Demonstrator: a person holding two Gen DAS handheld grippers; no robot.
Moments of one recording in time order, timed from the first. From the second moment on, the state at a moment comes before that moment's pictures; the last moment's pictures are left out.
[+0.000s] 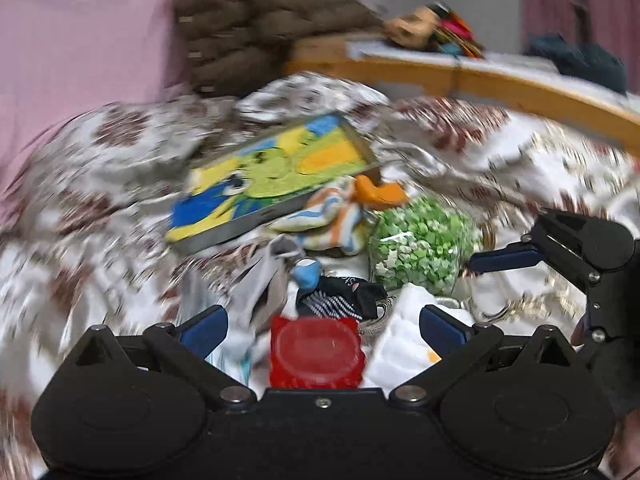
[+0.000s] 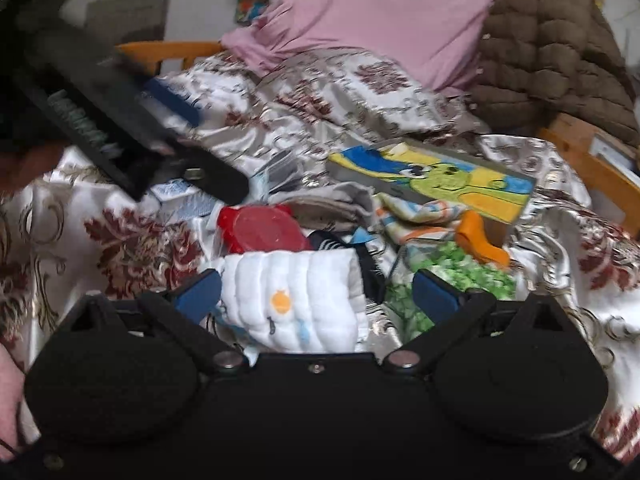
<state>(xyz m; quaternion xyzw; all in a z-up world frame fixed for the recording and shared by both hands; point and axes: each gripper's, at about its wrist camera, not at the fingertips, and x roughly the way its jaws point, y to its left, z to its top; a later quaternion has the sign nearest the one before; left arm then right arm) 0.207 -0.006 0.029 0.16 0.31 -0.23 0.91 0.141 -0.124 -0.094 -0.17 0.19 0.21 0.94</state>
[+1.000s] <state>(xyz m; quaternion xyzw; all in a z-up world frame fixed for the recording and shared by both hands) 0.391 -0.087 -0.069 0.19 0.56 -0.35 0.73 0.207 -0.138 -0.133 -0.19 0.27 0.34 0.88</state>
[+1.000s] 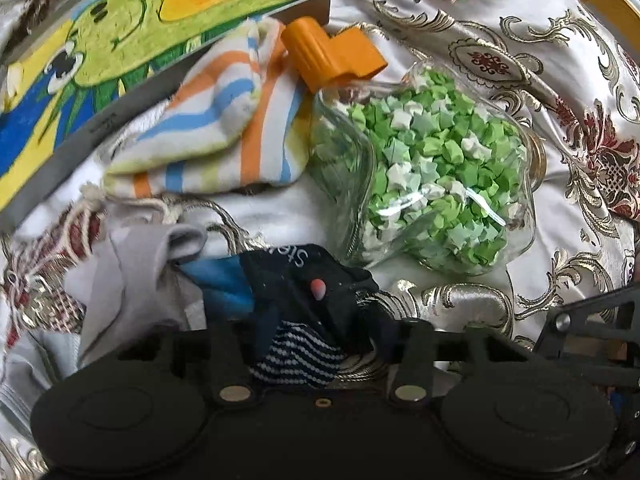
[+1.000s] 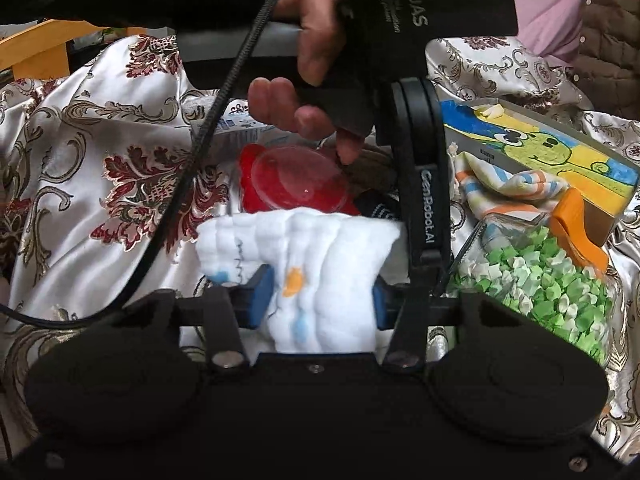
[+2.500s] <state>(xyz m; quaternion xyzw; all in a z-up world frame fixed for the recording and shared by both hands) 0.510 -0.108 0.075 0.01 0.30 -0.13 0.95 0.409 -0.264 -0.040 0.07 0.06 0.13 0.99</state>
